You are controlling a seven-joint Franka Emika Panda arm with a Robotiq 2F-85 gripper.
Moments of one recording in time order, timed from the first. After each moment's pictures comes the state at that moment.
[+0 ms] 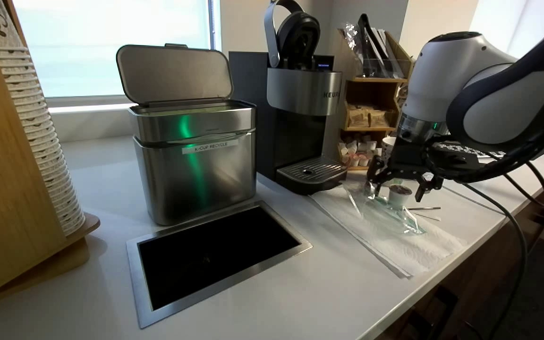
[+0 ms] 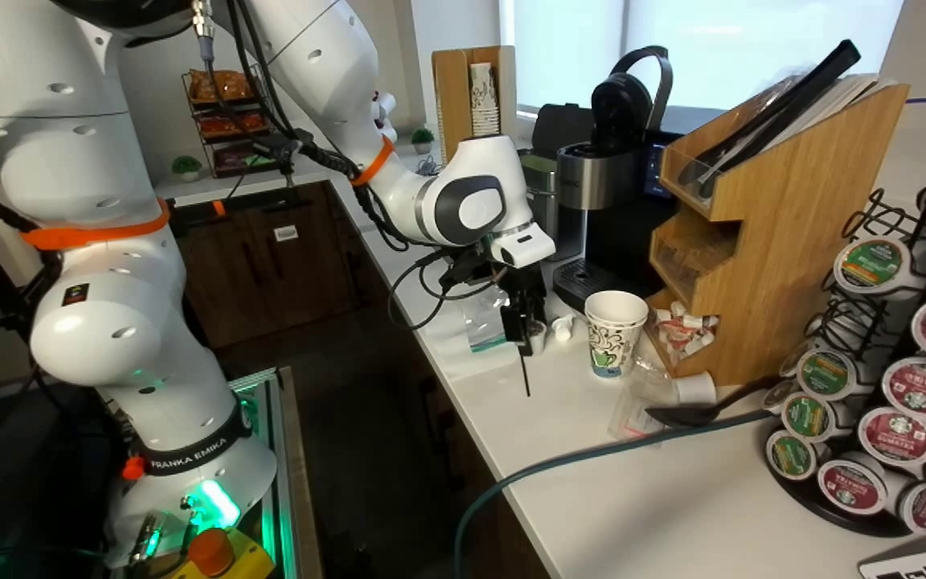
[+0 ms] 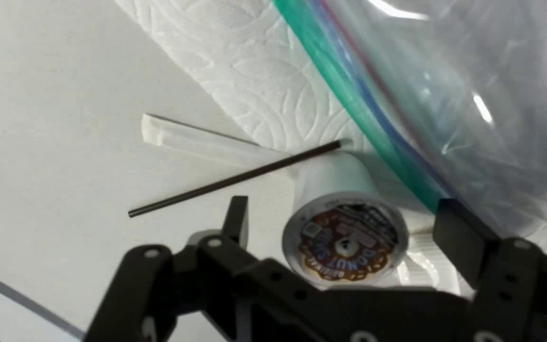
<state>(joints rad) 0.02 0.11 -0.09 -2.46 -0.40 2.71 1.10</state>
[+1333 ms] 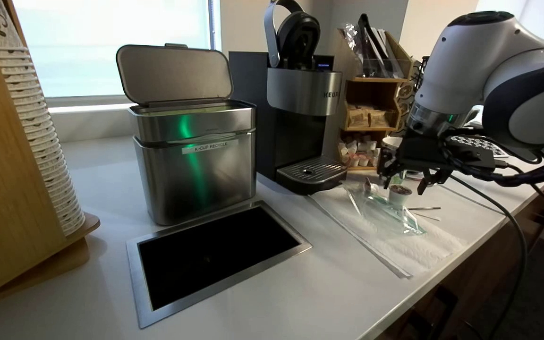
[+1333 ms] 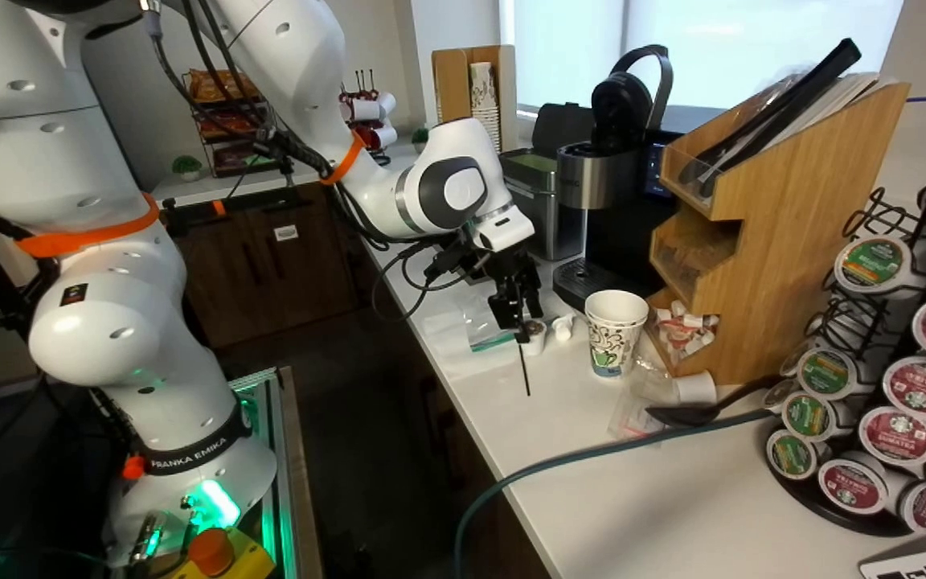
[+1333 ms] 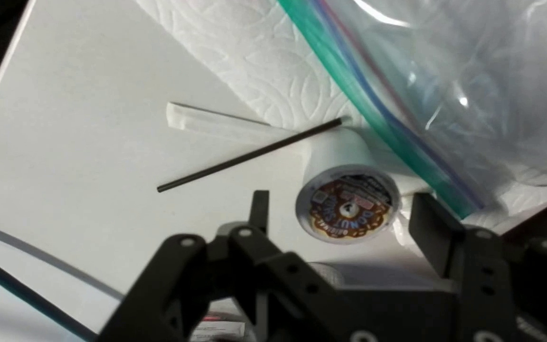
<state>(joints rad) 0.01 0.00 -0.08 -2.53 -0.60 2.73 1.32</state>
